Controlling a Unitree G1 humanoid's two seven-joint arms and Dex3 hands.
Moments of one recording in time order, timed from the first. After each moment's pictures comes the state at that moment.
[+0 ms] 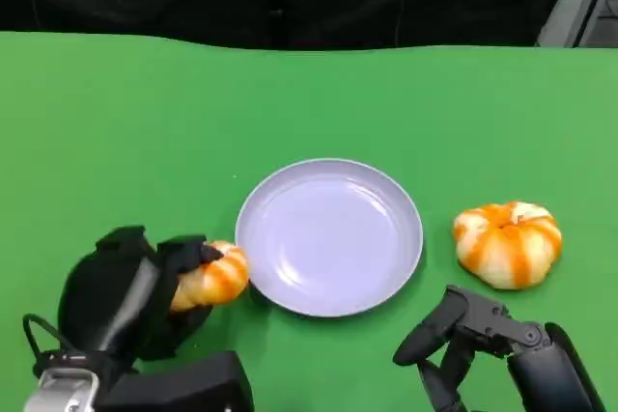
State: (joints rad) left arm -0.03 0.31 -0.28 0.11 0.79 -0.08 0.35; right arm 0.43 -0.07 0.26 -0.45 -0.39 -0.22 -0.05
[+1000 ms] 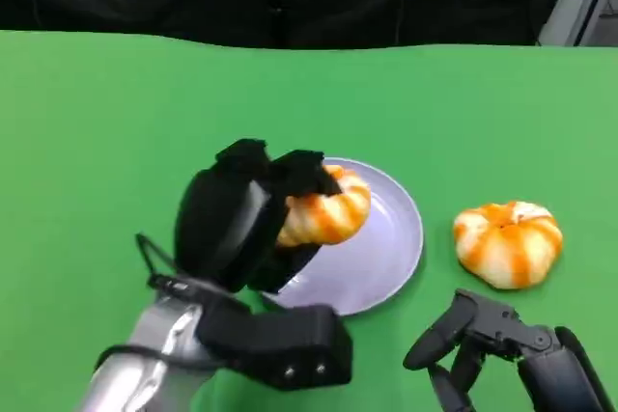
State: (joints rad) left arm -0.34 0.11 -0.39 0.29 0.82 -0.24 0.46; right arm 0.44 -0.09 0.24 -0.44 -0.37 -0.25 -0.05
